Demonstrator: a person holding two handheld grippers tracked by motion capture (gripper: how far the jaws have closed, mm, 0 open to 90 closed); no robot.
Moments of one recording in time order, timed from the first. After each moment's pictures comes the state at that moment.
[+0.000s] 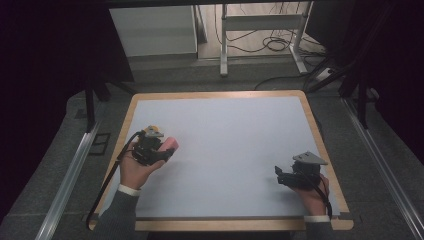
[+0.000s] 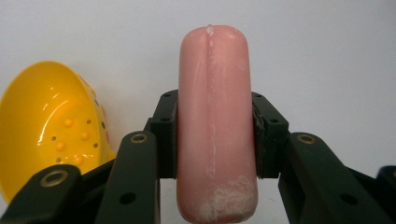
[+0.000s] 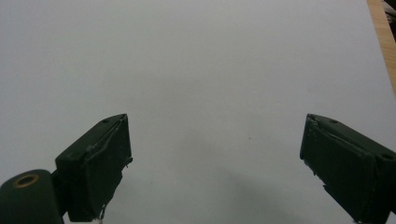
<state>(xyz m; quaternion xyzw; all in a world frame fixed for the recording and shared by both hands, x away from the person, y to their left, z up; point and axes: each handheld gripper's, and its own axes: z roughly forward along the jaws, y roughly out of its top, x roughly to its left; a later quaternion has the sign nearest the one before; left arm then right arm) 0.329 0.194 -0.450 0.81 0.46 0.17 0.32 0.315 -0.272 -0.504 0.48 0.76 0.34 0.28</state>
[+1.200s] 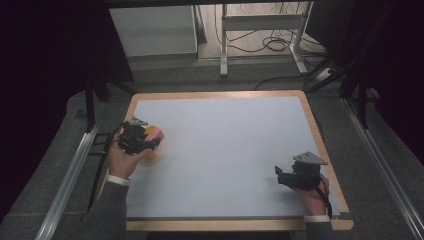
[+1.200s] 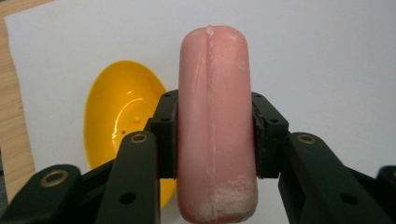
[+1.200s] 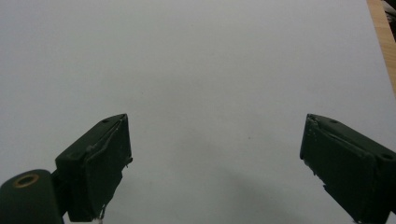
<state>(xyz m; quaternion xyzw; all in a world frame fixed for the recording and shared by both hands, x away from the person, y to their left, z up) 0.352 0.236 -0.442 0.78 0.51 0.18 0.31 0.315 -0.272 -0.505 0.48 0.76 0.34 0.28</state>
